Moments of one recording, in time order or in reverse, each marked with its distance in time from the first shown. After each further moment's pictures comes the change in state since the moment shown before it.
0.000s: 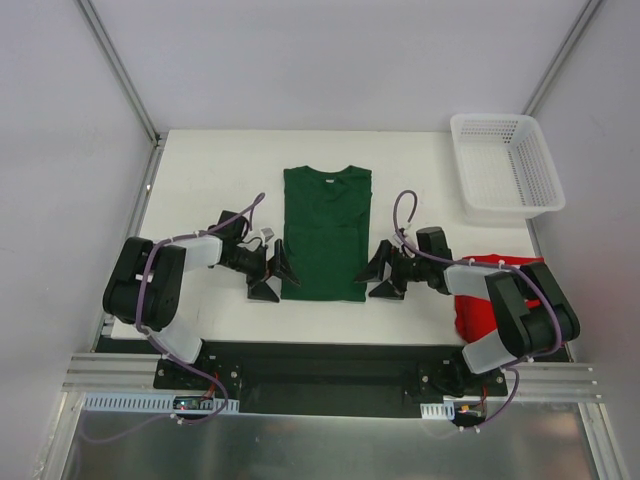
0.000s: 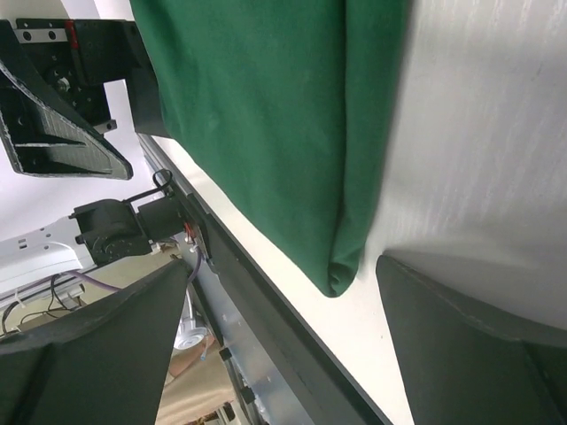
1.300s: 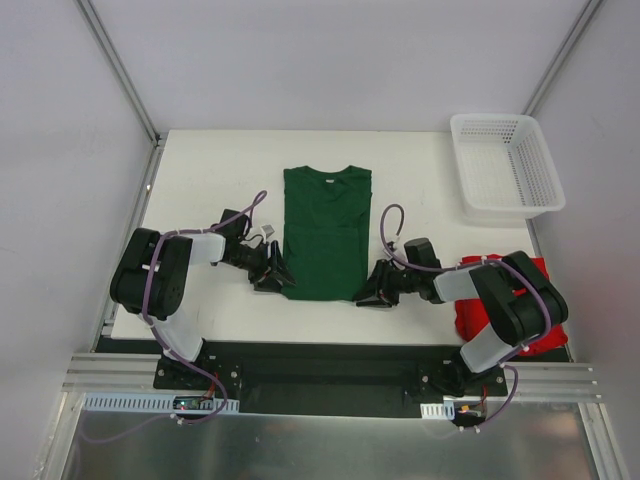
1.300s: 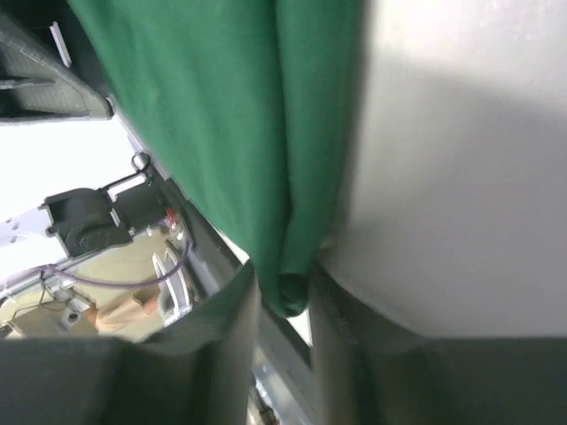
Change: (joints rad) left arm 0.000 0.082 0.026 0.091 -0.030 -0.012; right arm 0.101 0.090 -0.069 0.148 0.025 0.079
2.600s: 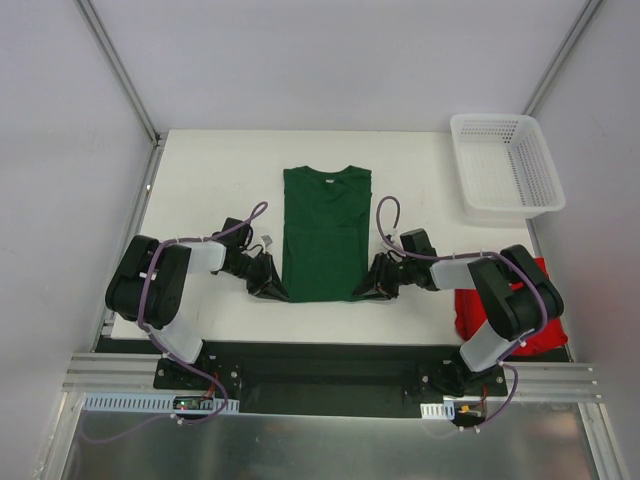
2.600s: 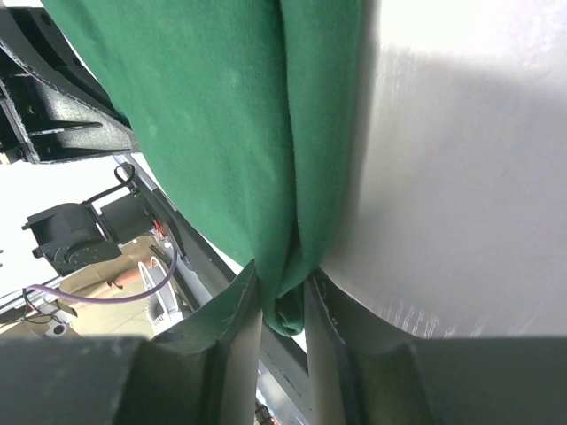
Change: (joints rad) left arm -0.033 -0.060 -0.077 -0.018 -0.095 -0.043; right arm -0.012 0.034 0.122 -0.183 0.032 -0.079
